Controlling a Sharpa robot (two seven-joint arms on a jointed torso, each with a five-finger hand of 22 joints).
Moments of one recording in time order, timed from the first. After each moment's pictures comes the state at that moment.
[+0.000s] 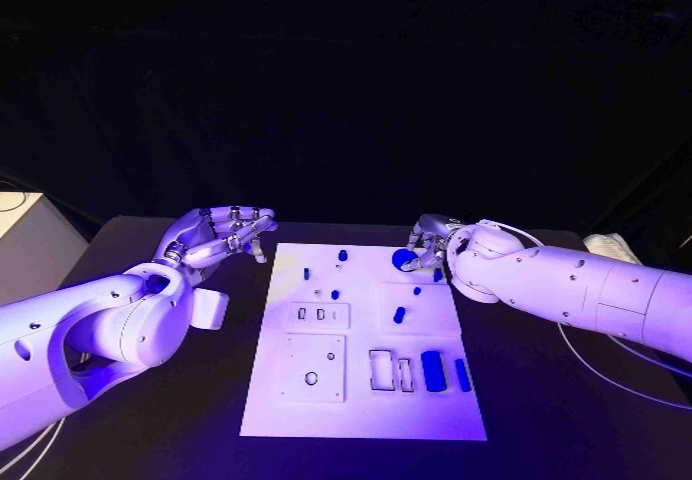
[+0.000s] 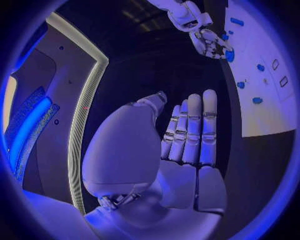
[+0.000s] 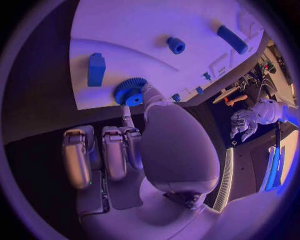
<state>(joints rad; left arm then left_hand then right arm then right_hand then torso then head) 1.24 -0.97 -0.03 1.70 -0.09 -0.41 0.38 1.47 -0.21 0.43 0.27 0.07 0.89 0.20 0.22 0.19 1.13 0.13 0.08 0.09 1.03 0.07 0.90 0.66 0.17 0.95 0.16 0.95 0.58 1.27 -0.65 -0.13 1.14 -1.33 -0.30 -0.32 1.43 -0.20 0.10 0.29 0.13 0.92 0.15 0.22 0.37 1.46 0.06 1.57 1.31 1.47 -0.01 1.57 1.31 0.01 1.47 0.09 1.57 1.31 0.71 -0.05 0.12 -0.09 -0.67</state>
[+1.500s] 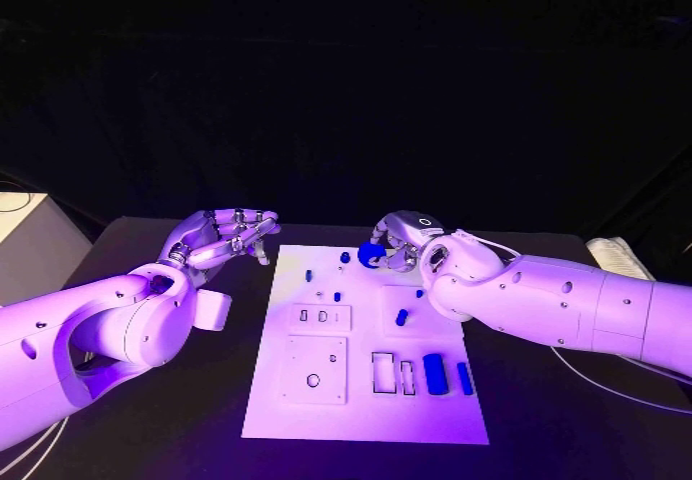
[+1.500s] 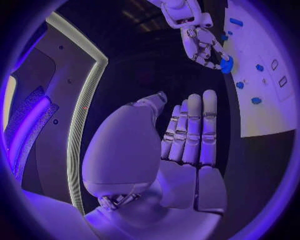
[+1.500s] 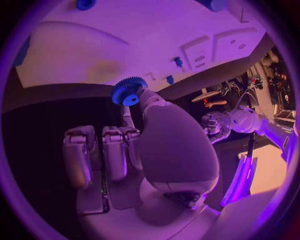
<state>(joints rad) 1.24 -0.97 -0.03 1.69 -0.09 -0.41 0.37 1.47 -0.21 0.44 0.27 0.07 0.89 0.20 0.22 0.19 1.13 0.13 0.08 0.09 1.03 0.07 0.90 0.66 0.17 0.94 0.16 0.96 0.58 1.27 -0.63 -0.14 1.32 -1.55 -0.50 -0.31 1.43 -0.15 0.26 0.26 0.13 0.99 0.14 0.22 0.35 1.47 0.05 1.57 1.31 1.47 -0.03 1.57 1.31 0.01 1.47 0.08 1.57 1.31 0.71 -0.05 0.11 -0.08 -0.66</state>
